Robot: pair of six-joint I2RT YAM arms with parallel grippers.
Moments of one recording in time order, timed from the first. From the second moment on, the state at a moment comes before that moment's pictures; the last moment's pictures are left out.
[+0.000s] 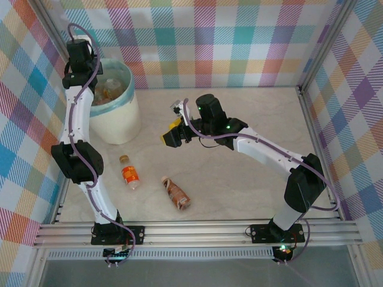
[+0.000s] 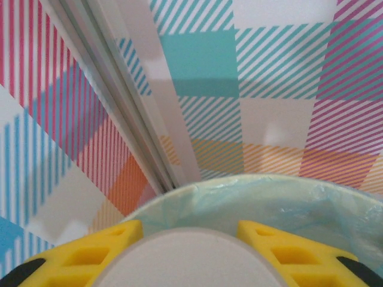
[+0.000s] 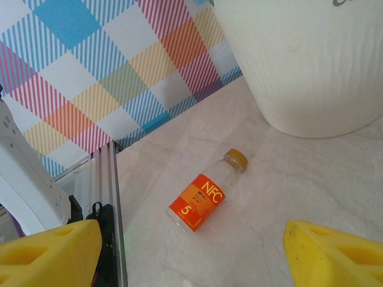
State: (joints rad) left arm 0.12 1.96 2.15 -0.53 -0.29 0.15; right arm 0.78 1.65 1.44 -0.24 -0.62 0.19
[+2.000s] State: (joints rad) left arm 0.13 2.14 2.43 -1.01 -0.13 -0.10; right arm 0.78 1.65 1.46 -0.39 -0.54 0.22
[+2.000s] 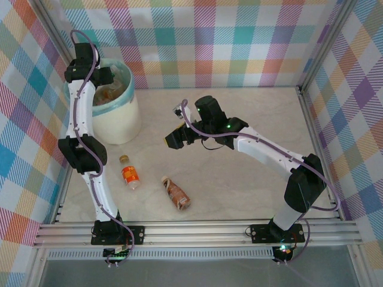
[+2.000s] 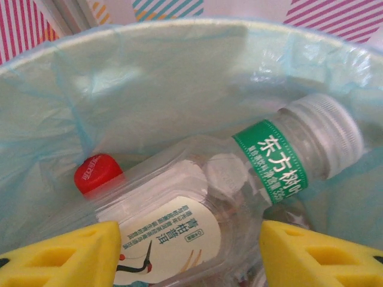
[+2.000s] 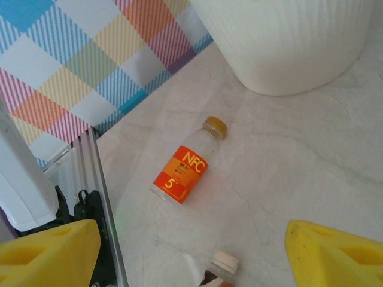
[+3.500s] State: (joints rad) left arm -0.17 0.97 1.01 -0.63 0.05 -0.25; right arm 1.13 1.85 1.27 -0.71 -0.22 0.24
